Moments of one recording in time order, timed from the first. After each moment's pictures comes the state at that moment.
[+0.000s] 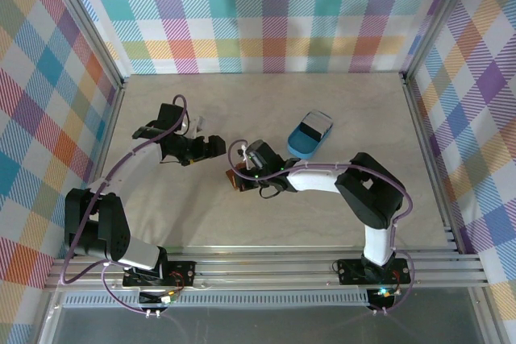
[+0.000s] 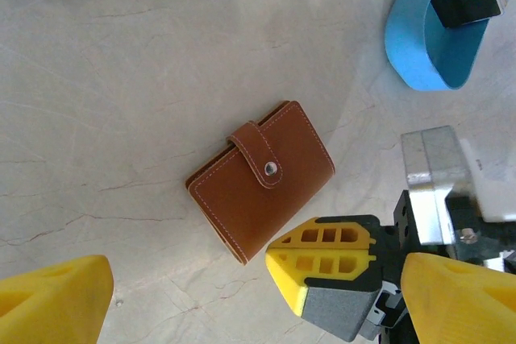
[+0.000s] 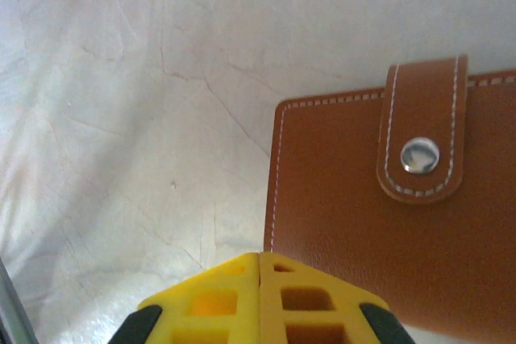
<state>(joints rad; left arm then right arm) -0.19 1.45 1.08 -0.70 0.49 -0.34 0.90 1.88 1.08 0.02 -0.24 0.56</state>
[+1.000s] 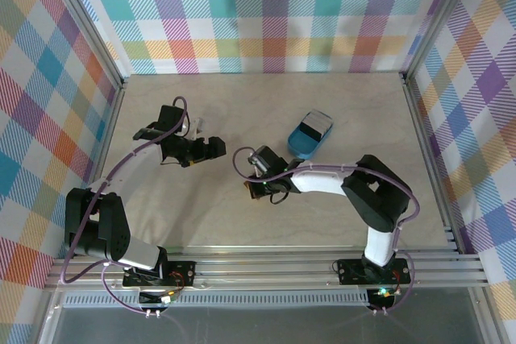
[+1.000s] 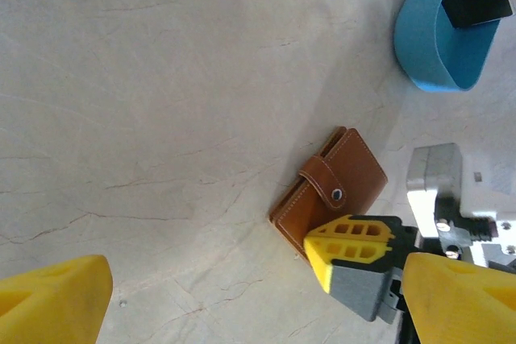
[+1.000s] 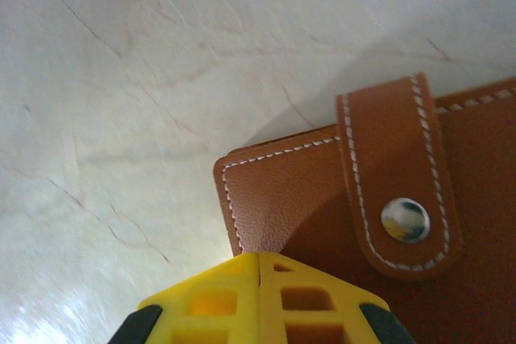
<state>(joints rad) -0.19 1.45 1.06 -0.68 0.48 -0.34 0.89 1.81 1.03 -0.23 -0.12 0.51</state>
